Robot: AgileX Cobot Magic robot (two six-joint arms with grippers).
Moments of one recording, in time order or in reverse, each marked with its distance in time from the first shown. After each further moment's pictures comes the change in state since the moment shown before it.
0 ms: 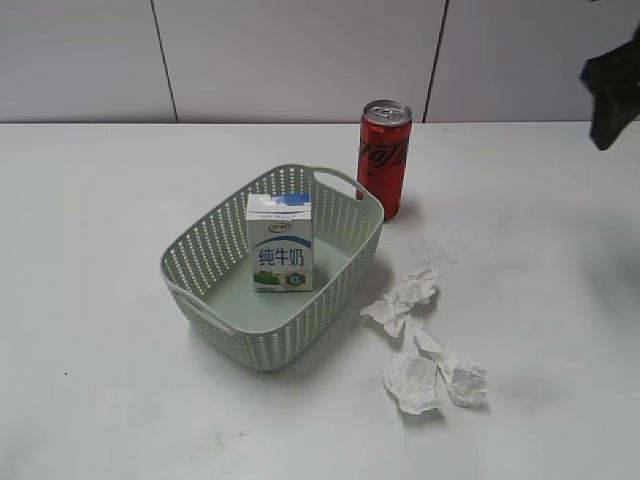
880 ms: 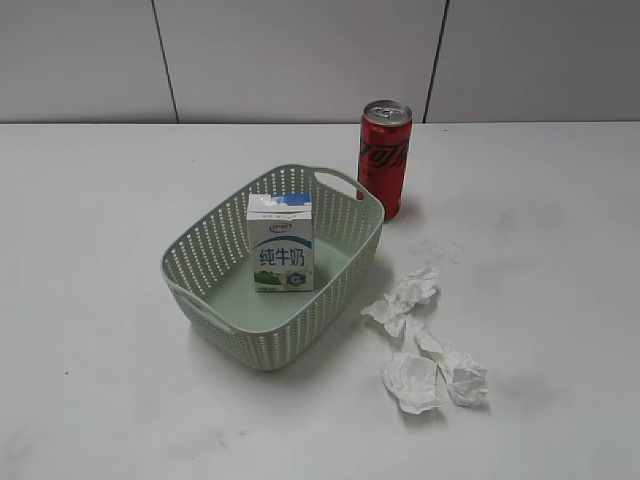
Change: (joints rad) left arm 0.000 0.000 0.000 0.000 0.000 0.000; right arm -0.079 -0.864 0.818 0.050 -0.106 0.016
